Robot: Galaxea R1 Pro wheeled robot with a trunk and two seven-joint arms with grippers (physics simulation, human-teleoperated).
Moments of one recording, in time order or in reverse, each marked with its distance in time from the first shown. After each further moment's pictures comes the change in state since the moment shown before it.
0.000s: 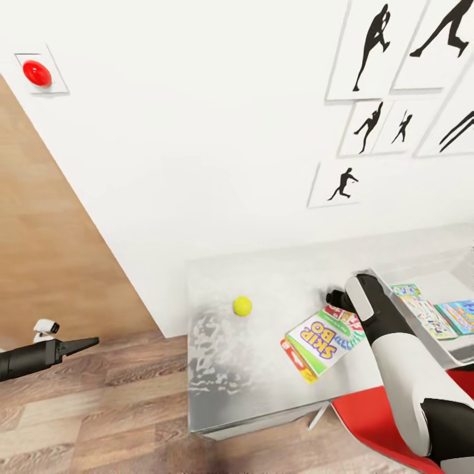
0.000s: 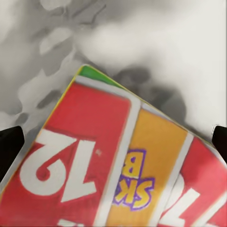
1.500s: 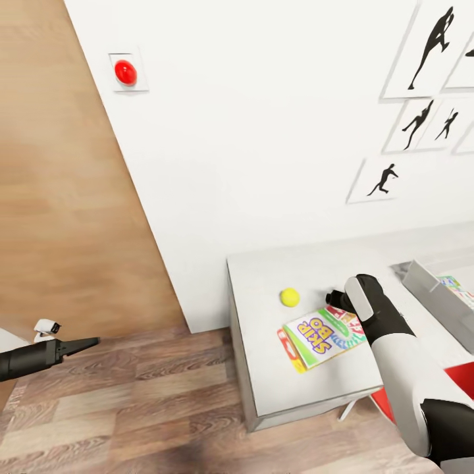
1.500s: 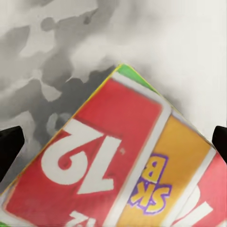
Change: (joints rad) left arm 0.000 -0.002 0.000 -0.001 -0.001 0.003 0.000; right arm 0.002 0.001 0.001 -0.001 0.002 0.004 0.002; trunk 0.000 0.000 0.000
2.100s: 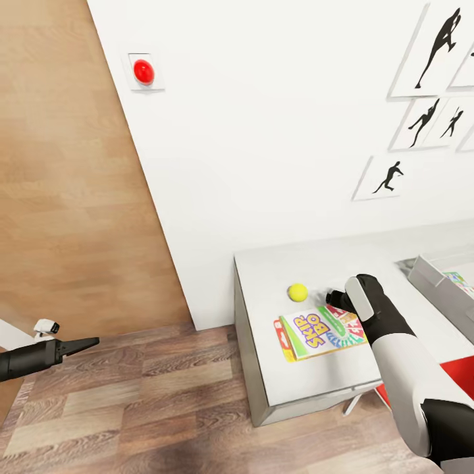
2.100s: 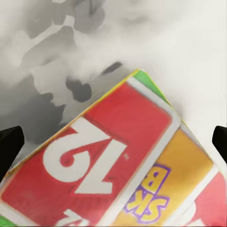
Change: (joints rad) left arm 0.000 0.001 0.001 0.001 0.000 0.002 0.000; right arm 0.000 -0.001 0.000 -0.001 -0.003 0.002 0.000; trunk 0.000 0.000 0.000
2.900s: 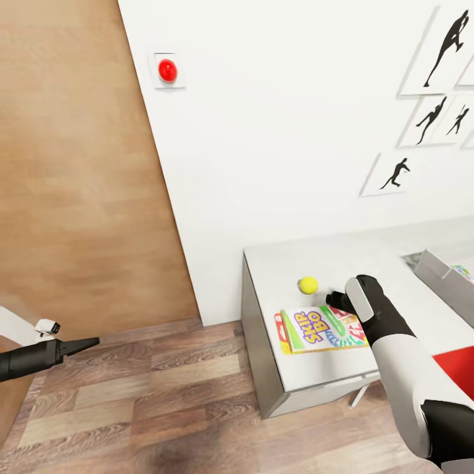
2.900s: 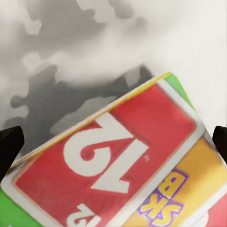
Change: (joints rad) left arm 0.000 -0.003 0.000 0.000 0.000 0.000 0.000; right arm 0.004 0.000 0.001 -0.001 0.001 0.000 0.000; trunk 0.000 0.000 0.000
